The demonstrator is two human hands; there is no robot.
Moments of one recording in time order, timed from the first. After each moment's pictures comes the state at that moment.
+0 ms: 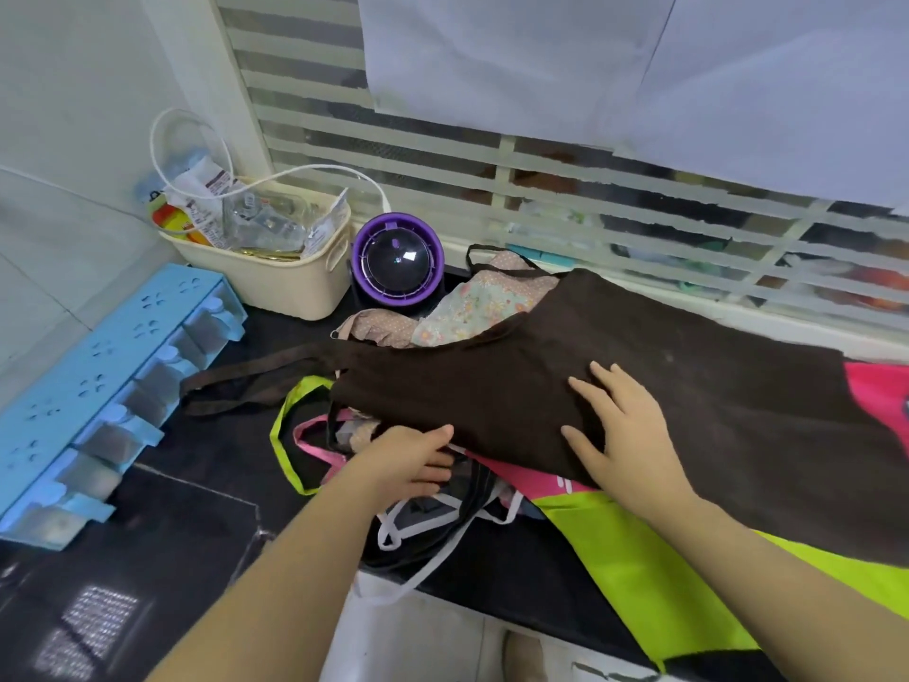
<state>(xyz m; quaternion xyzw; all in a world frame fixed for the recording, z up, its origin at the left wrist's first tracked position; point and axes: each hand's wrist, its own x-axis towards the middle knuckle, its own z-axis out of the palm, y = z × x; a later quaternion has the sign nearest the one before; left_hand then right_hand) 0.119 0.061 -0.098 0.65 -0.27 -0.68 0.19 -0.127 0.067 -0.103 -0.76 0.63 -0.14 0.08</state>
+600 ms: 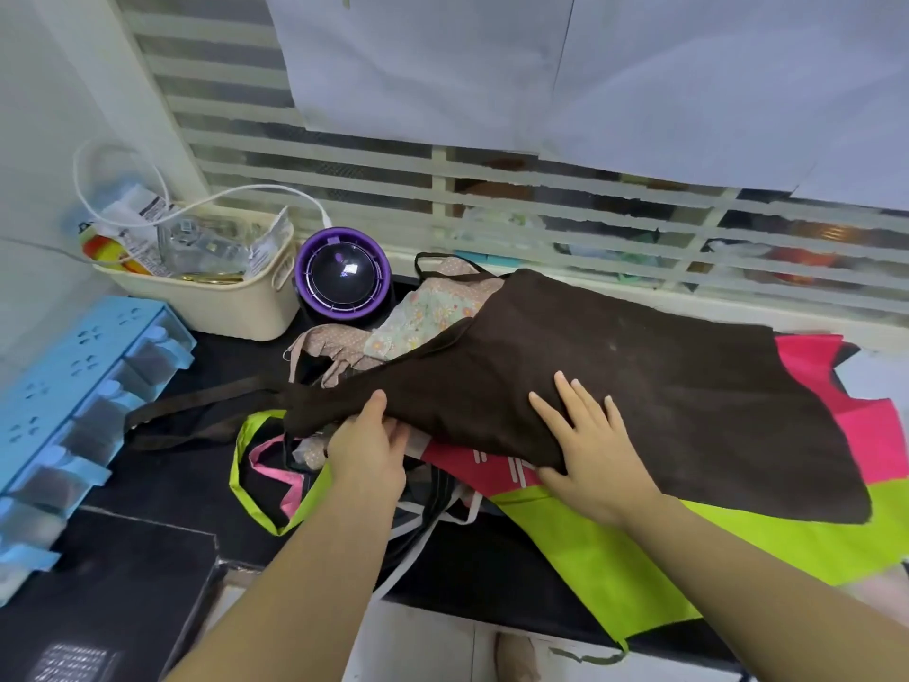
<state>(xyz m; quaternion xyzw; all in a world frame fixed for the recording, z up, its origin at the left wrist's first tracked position) 0.079 0.050 -0.090 0.54 0.02 -0.59 0.59 -0.150 0.080 -0.112 -0.78 0.62 0.03 0.08</state>
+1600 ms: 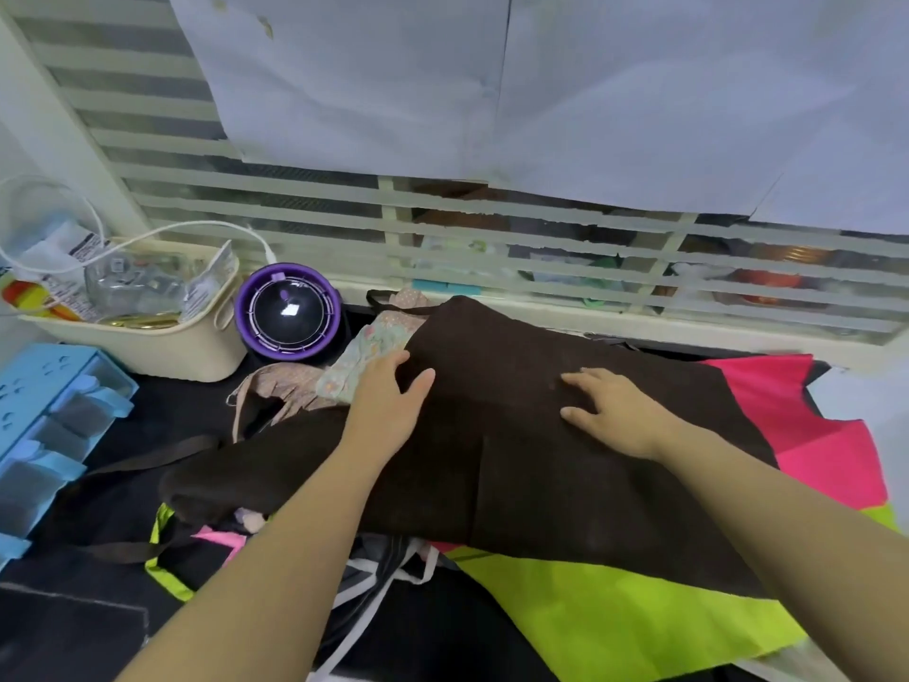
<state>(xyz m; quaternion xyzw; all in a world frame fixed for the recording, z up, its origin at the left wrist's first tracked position) 0.031 -0.024 -0.082 0.66 -0.60 -0.34 0.28 -0.235 -0.005 -0.074 -0.69 0.69 0.03 0.24</state>
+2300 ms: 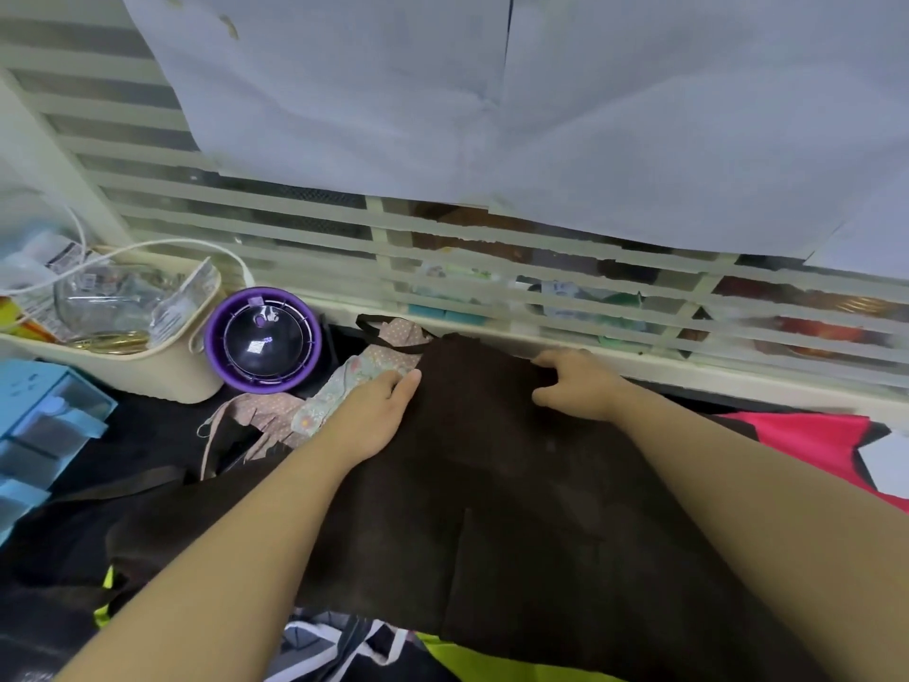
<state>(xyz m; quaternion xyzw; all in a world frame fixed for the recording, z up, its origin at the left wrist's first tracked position) 0.028 -0.089 -0.088 0.67 -0.61 -0.40 0.15 -0.224 -0.120 -0.070 -0.71 0.65 0.01 0.28</state>
